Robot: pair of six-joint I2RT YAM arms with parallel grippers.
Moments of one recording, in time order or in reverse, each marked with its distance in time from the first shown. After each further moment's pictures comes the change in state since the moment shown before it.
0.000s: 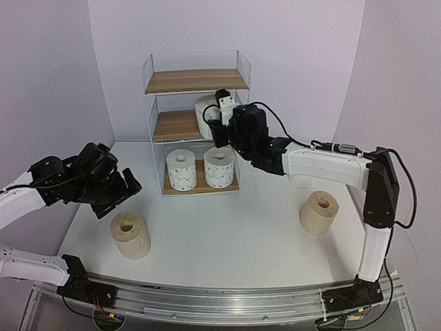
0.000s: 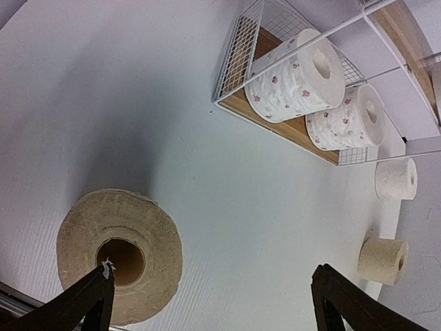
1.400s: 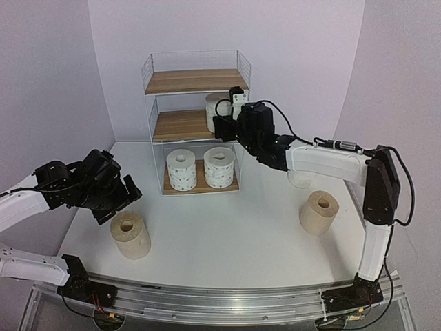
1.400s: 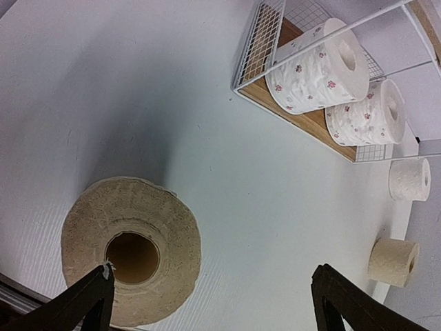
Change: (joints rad) left arm 0.000 -0.002 -0.054 0.000 0.014 -0.040; right arm -0.065 0.016 -0.005 0.037 -0.017 0.147
